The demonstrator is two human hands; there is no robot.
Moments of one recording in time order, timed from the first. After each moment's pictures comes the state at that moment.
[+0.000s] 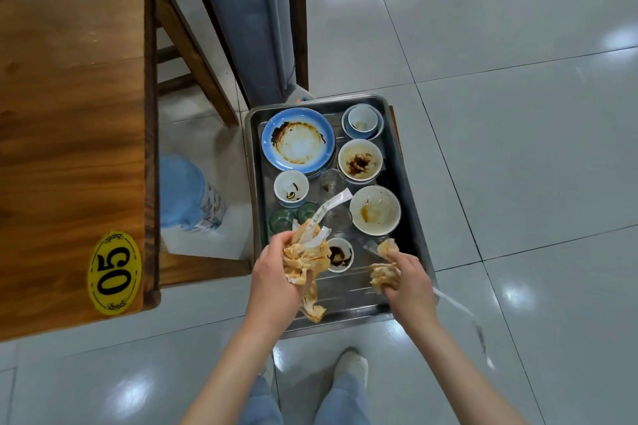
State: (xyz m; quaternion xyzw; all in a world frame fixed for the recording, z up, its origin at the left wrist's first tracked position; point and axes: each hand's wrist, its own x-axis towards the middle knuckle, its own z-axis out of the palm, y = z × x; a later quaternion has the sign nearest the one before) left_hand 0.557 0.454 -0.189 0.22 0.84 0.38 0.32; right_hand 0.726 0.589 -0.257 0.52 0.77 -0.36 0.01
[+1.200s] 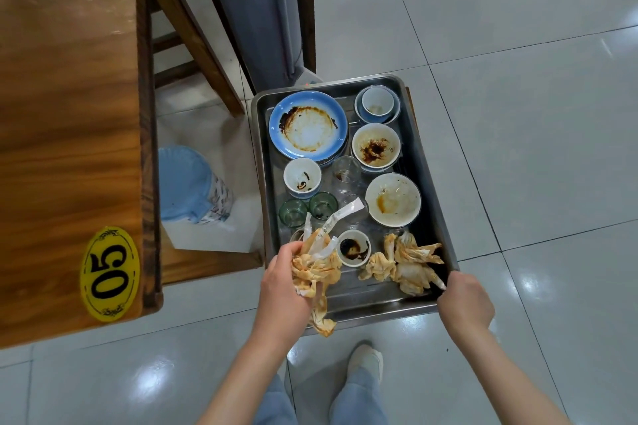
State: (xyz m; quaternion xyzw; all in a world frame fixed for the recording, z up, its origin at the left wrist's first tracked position) left_hand 0.563 0.433 -0.217 0.21 0.84 0.36 0.34; right_hand 0.763 0.610 -0.290 0.63 0.73 -0.12 0.23
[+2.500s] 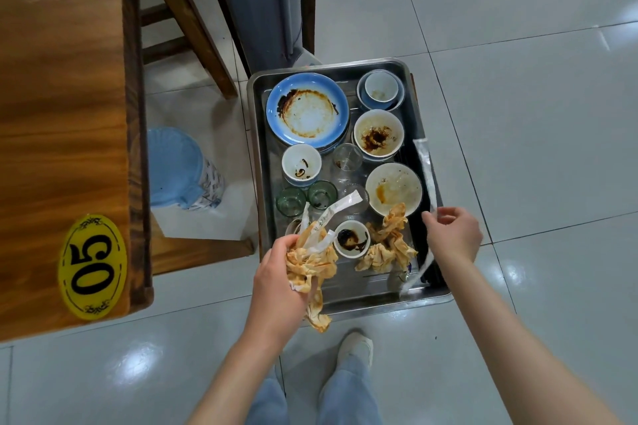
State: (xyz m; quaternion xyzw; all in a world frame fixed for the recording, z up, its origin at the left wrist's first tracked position) left_hand 0.561 0.427 -0.222 0.20 0.84 0.37 0.36; right_hand 0.693 0.651 -0.276 0.72 0.61 -0.33 -0.10
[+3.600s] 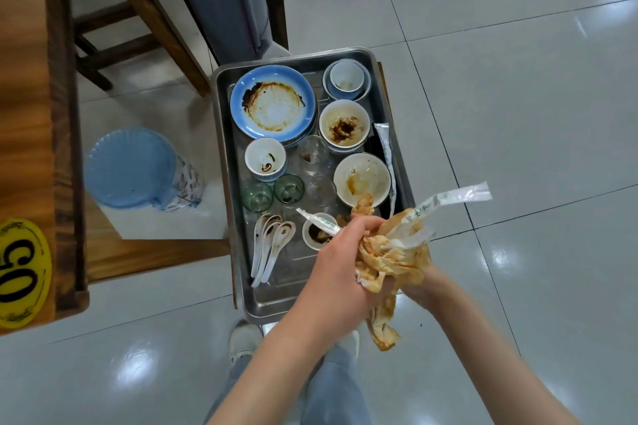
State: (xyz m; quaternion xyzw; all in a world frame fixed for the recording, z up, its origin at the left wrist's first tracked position) left_hand 0.617 0.508 -0.159 0.32 0.69 0.45 0.48; right_hand 0.719 0.615 -0.211 0.40 0.48 -0.78 0.00
